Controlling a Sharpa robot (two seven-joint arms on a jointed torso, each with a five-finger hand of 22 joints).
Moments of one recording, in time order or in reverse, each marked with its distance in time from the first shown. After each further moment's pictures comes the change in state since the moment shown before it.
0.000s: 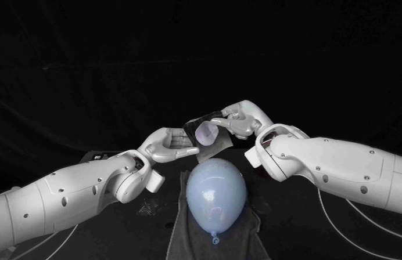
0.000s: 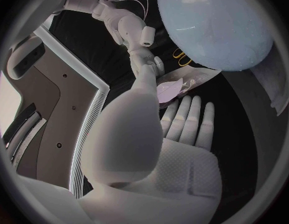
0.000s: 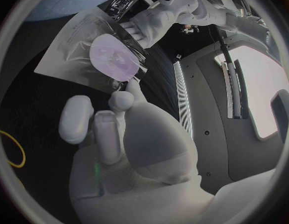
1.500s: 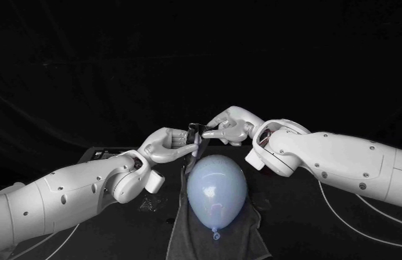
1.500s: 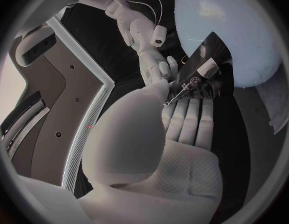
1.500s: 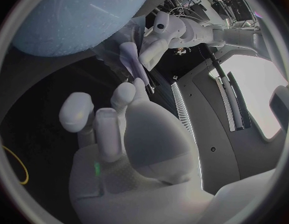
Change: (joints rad) left arm -0.021 -0.009 0.000 0.003 0.059 0.100 0.060; left_hand 0.059 0.028 0.471 -0.029 0.000 0.190 0.037 0.084 0.049 0.145 -0.047 -0.001 -0.001 0.102 -0.039 0.030 0.042 0.085 0.143 -0.001 0.081 0.003; right arm 0.015 0.014 0.000 -0.008 -0.108 0.278 -0.070; right_hand -0.049 -0.003 -0.099 0.071 0.004 -0.043 0.032 -0.107 -0.063 -0.018 -0.011 -0.086 -0.135 0.012 0.018 -0.058 -0.011 0.025 -0.043 0.028 -0.066 -0.088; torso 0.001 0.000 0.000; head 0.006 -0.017
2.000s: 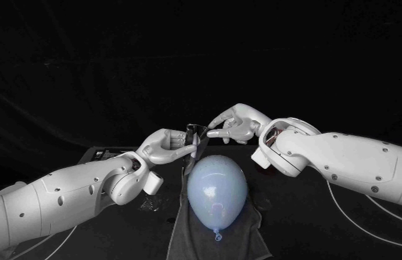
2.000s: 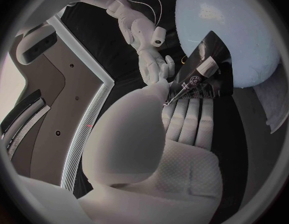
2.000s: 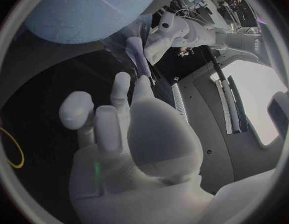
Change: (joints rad) left arm -0.008 -0.022 0.000 0.019 0.012 0.002 0.001; left_hand 0.000 0.000 -0.003 0.003 0.000 0.000 0.000 0.000 -0.001 0.000 0.000 0.000 0.000 0.000 0.000 0.000 0.001 0.001 0.000 0.000 0.000 0.001; right arm 0.011 -0.039 0.000 0.034 -0.051 -0.035 -0.019; right_hand -0.102 -0.094 -0.025 0.047 0.000 -0.064 0.023 -0.044 -0.025 -0.020 0.020 -0.253 -0.226 0.001 0.000 -0.071 -0.138 0.003 -0.006 0.006 -0.024 -0.038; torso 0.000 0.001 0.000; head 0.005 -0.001
